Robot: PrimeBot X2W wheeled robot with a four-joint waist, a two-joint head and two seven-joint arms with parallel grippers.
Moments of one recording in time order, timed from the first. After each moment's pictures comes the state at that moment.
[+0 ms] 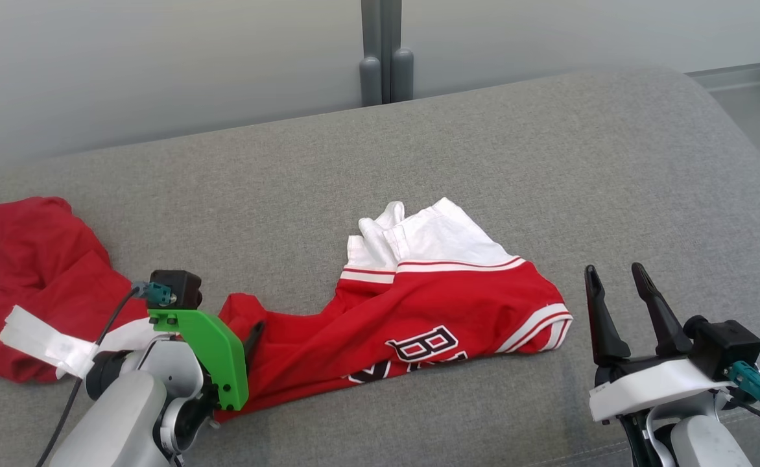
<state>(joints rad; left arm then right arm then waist) -0.41 0.36 -0.59 0.45 -0.78 0.04 0.39 -0.06 -0.07 0.05 0.15 0.28 0.13 -0.26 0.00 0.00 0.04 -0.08</state>
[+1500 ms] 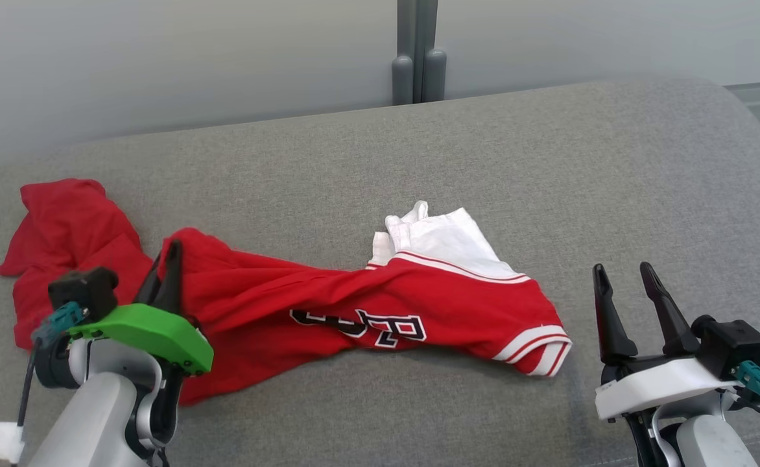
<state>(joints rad) -0.35 0.35 -0.42 0.35 -0.76 0.11 -0.12 -0.06 -0.08 0.03 0.15 0.28 0.13 -0.26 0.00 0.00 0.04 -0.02</state>
